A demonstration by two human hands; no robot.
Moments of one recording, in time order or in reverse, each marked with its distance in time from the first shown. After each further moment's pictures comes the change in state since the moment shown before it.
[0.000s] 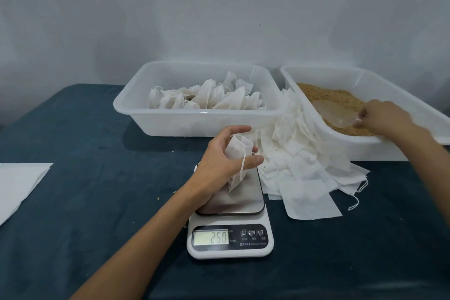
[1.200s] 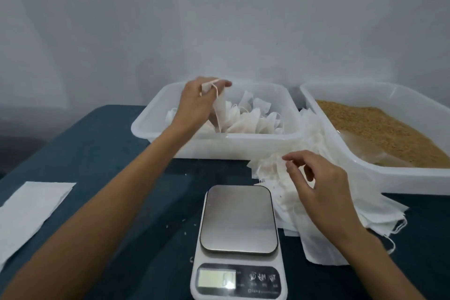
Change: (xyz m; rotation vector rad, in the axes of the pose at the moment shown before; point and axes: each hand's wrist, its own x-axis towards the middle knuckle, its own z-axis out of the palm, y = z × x) left_hand 0.111 0.075 -0.077 0.505 0.391 0.278; right_hand -0.155 -0.140 0.050 0.867 0.425 -0.613
